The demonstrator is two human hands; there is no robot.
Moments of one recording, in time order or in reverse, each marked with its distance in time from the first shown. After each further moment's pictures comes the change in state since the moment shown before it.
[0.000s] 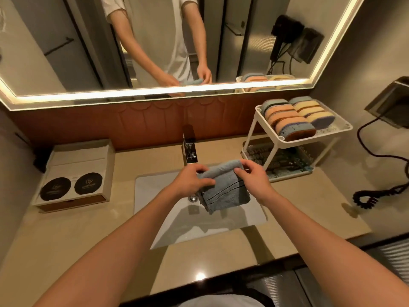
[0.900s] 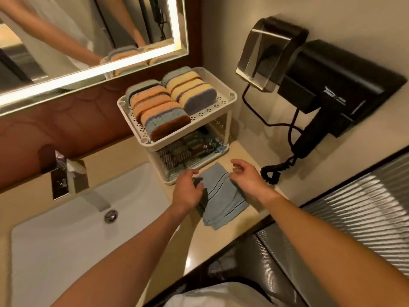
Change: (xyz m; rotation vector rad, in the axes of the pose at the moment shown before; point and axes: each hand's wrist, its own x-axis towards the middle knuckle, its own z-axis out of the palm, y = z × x) left_hand 0.136 0.097 0.329 0.227 -0.012 -0.033; right_hand 0.053 0.211 -0.286 0.049 0.101 0.345
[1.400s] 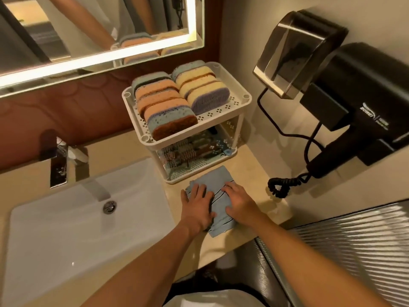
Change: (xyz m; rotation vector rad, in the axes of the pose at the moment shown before) left_hand -0.008 -0.027 0.057 0.691 -0.234 0.166; right_hand 0.015 0.065 0.029 -0.742 -0.233 -0.304
